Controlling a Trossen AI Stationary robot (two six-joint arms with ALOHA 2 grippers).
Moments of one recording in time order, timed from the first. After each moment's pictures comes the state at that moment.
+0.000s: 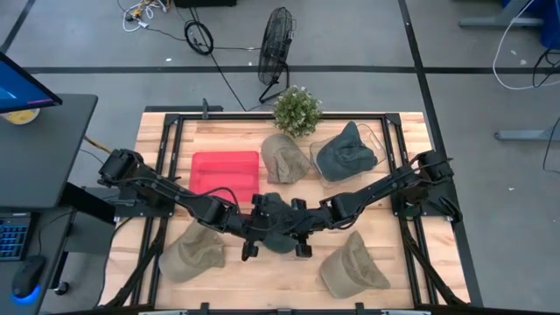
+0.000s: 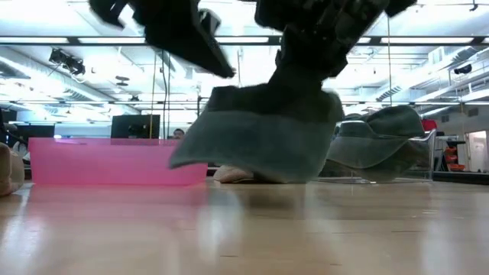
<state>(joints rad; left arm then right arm) -0.41 1.65 1.12 -0.27 -0.40 0.05 0.32 1.79 1.14 -0.16 0.08 0.25</state>
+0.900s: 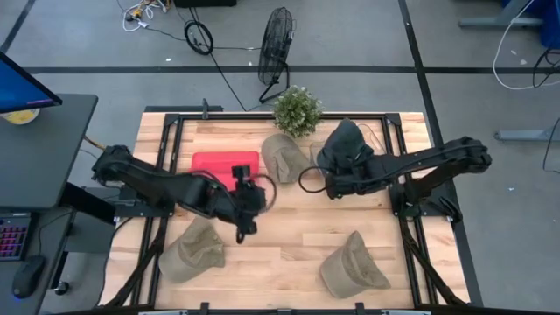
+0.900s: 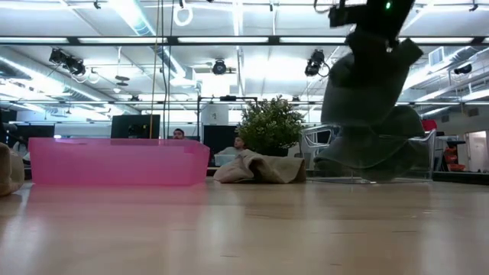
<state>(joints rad) -0.38 1.56 1.56 -0.93 -0.63 -0.17 0.15 1.41 1.17 -1.18 0.71 0.63</state>
